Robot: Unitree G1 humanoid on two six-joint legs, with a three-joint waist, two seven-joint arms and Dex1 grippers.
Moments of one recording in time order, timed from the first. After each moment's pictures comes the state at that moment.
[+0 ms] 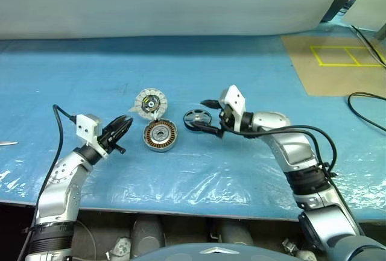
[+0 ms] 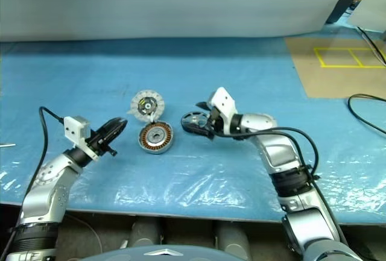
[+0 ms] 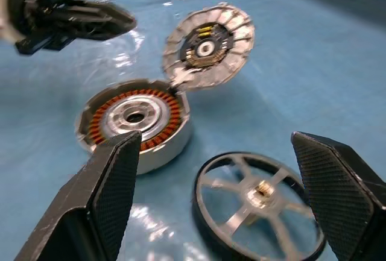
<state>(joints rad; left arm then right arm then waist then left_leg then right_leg) 0.01 0.42 0.24 -0.11 -0.47 0.14 -0.71 -0.44 -0.44 0.20 -0.11 0.28 0.47 0.93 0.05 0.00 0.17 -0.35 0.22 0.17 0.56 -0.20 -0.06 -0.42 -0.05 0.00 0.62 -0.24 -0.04</state>
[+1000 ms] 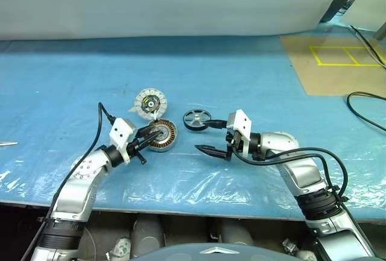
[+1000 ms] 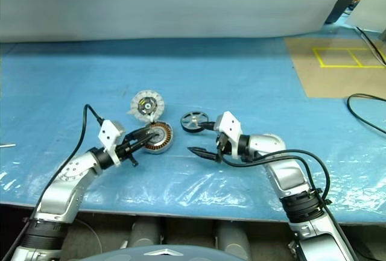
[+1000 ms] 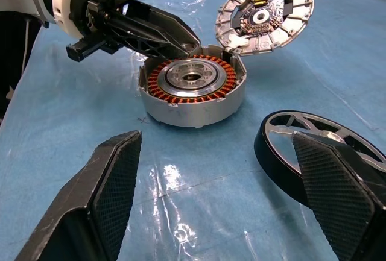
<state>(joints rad) -0.03 0.44 0.01 -0.11 -0.29 0.15 -0.73 -0.28 -0.47 0.21 -0.14 0.26 0.31 0.96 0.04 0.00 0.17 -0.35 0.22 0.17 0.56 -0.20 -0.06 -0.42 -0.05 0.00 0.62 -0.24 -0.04</state>
